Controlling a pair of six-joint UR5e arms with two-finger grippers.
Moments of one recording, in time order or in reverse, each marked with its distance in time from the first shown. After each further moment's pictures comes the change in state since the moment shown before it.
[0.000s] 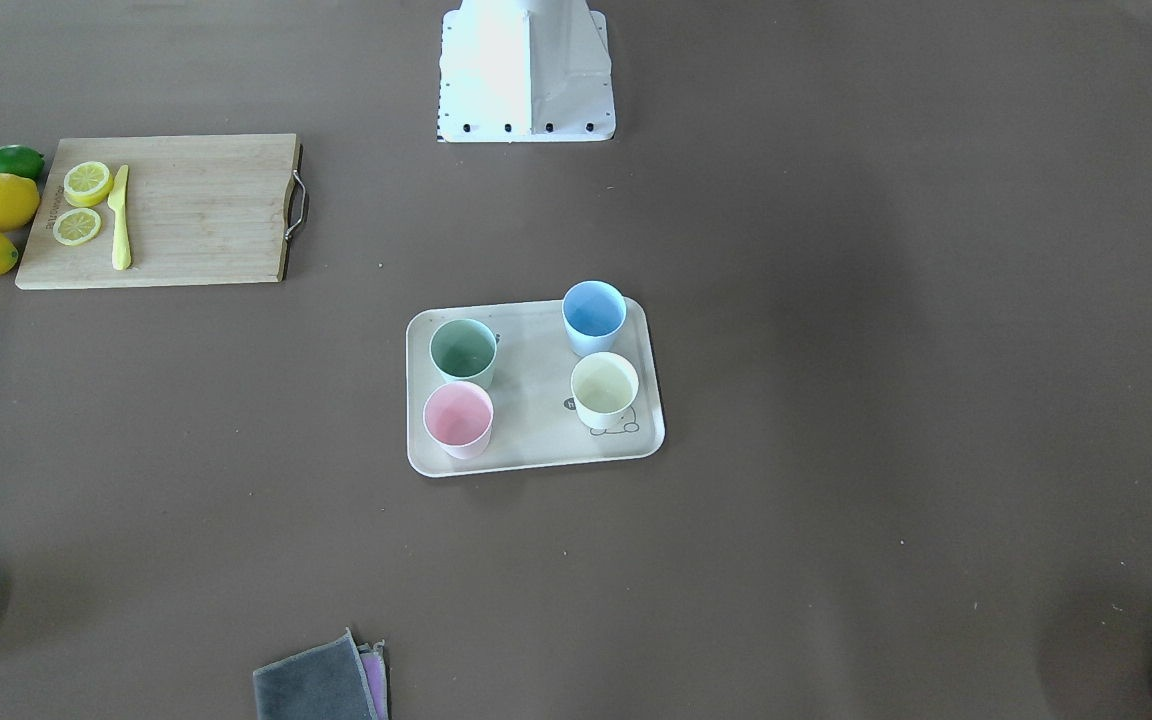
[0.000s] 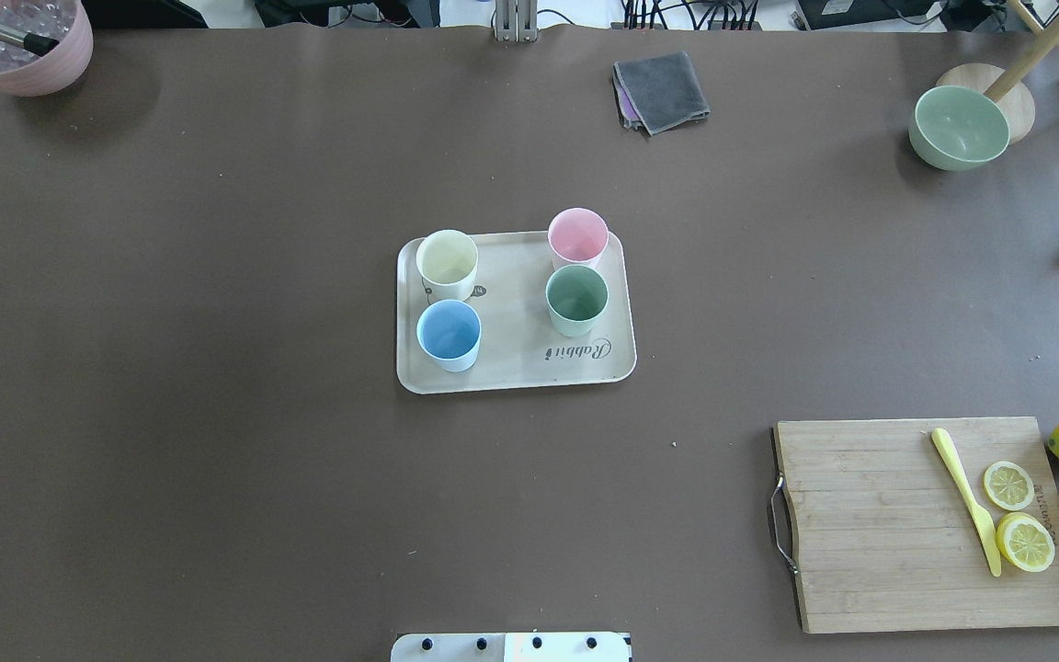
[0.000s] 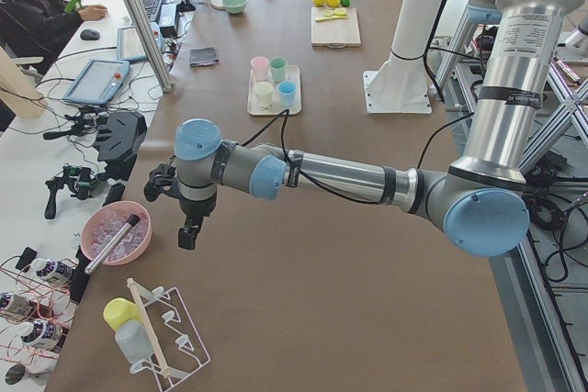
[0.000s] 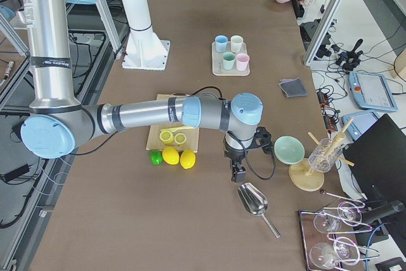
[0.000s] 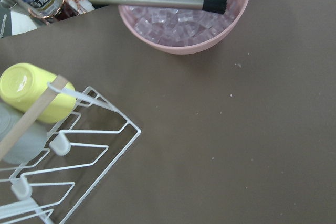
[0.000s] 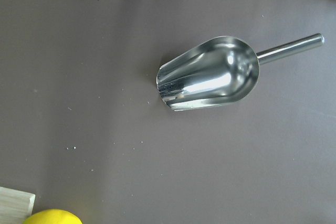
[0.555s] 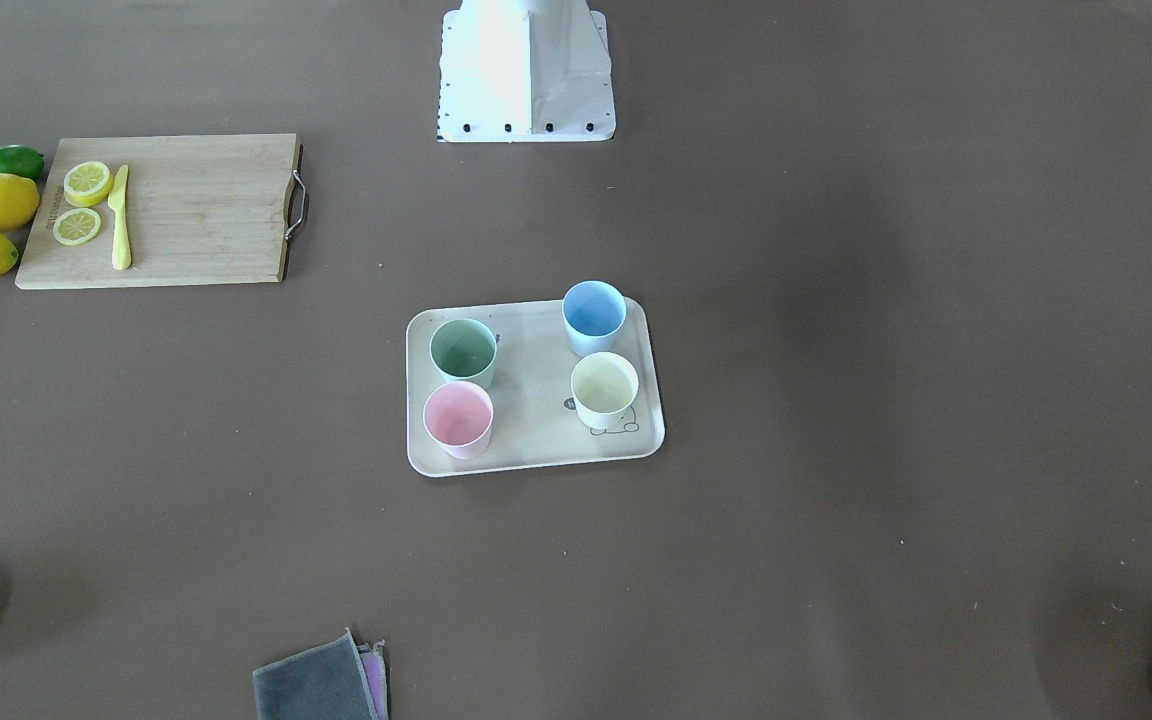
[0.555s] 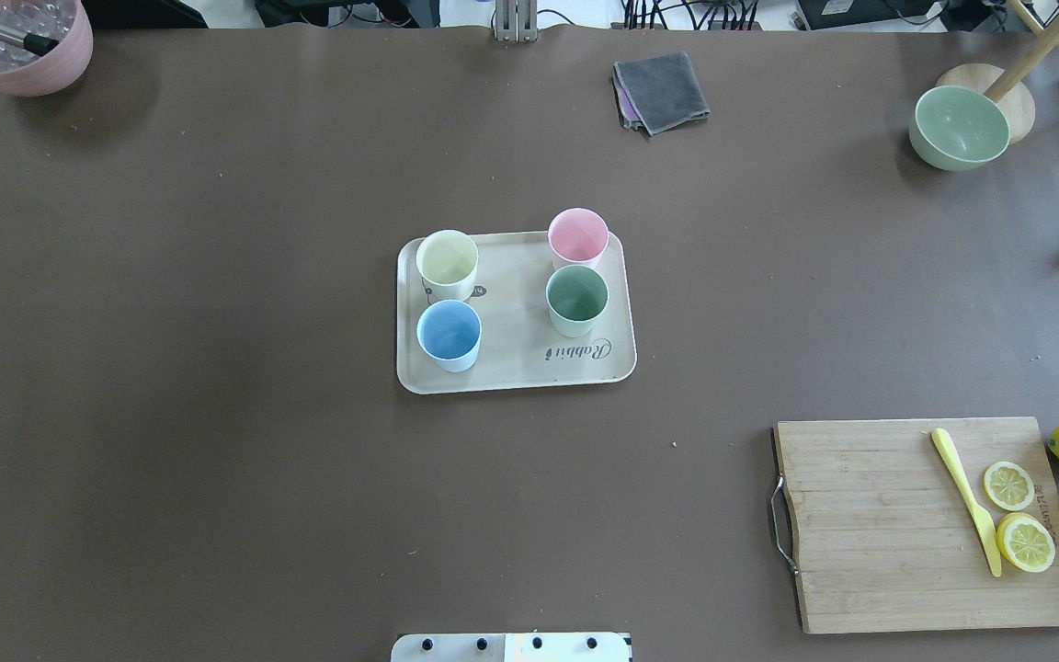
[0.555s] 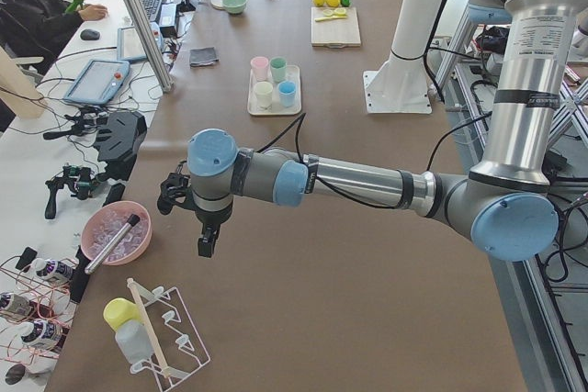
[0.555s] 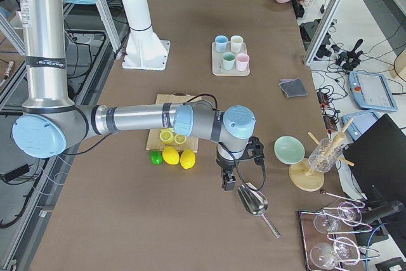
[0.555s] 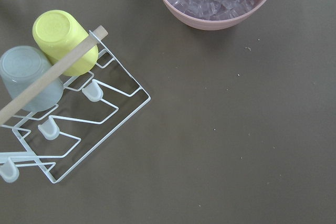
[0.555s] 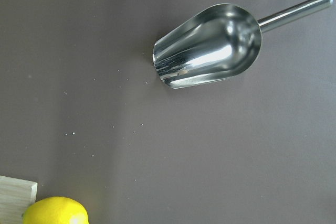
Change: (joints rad) left arm -0.042 0.069 -0.066 0.051 -0.077 0.001; right arm 0.012 -0.024 -0.020 -0.007 0.033 0.006
